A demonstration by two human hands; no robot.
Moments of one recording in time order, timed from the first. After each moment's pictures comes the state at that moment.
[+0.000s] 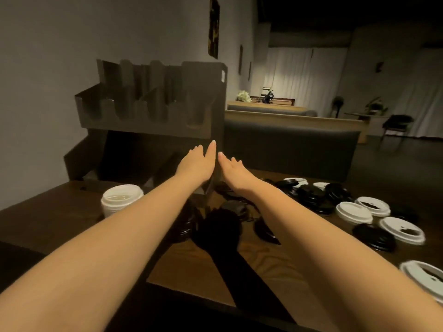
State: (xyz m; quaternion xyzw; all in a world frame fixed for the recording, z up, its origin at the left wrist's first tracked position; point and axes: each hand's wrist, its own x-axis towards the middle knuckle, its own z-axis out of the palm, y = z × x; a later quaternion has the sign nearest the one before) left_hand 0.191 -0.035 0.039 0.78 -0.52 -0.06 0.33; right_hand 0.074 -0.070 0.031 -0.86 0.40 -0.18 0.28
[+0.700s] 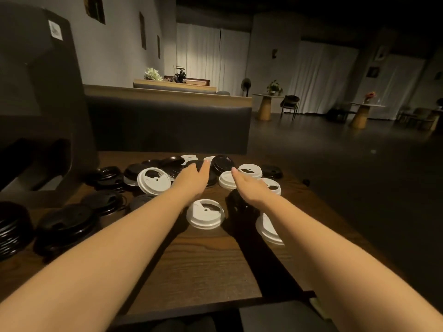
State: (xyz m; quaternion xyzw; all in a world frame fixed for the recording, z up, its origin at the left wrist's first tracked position) left_hand -0.078 -0.129 -0.031 0.69 -0.61 -0.25 0.30; right_hand -0.238 -0.128 -0.041 -0.69 0.67 -0.17 0.21
